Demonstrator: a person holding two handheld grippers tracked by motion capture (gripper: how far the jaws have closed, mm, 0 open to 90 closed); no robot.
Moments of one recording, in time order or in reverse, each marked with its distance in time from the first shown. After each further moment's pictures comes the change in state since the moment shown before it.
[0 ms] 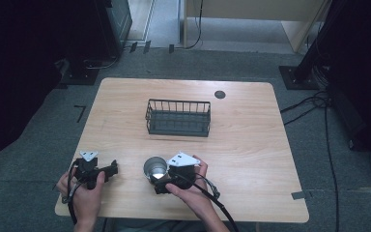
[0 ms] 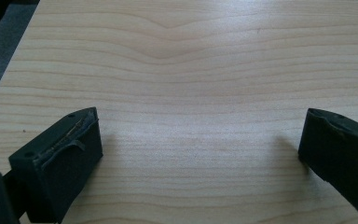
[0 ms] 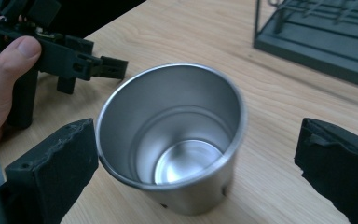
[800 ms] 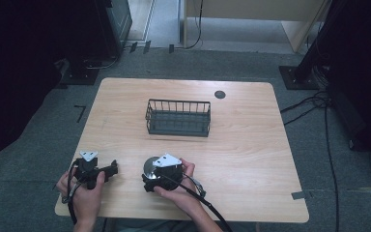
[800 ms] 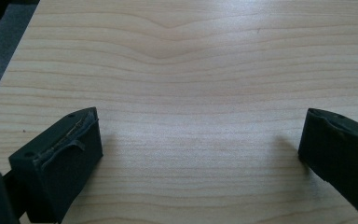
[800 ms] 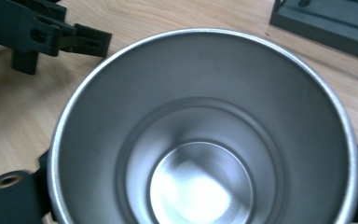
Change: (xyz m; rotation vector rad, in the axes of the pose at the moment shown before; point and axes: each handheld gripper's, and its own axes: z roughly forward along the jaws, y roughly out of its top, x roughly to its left) left arm 0.000 0.000 0.000 0.002 0.000 0.002; right arm 0.014 -0.007 0.044 0.073 -0.079 -0.044
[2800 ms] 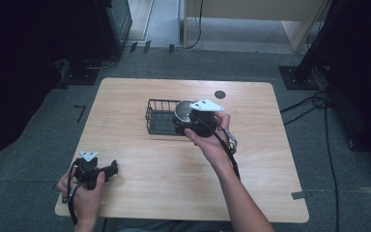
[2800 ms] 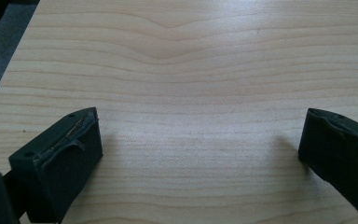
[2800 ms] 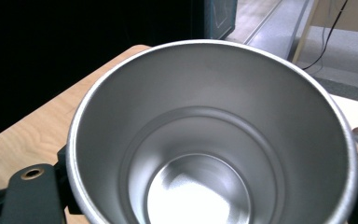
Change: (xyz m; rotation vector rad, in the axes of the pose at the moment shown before) left arm 0.000 0.000 0.000 -0.002 0.001 -0.003; right arm -0.111 0.120 -0.078 -0.219 -0.164 0.074
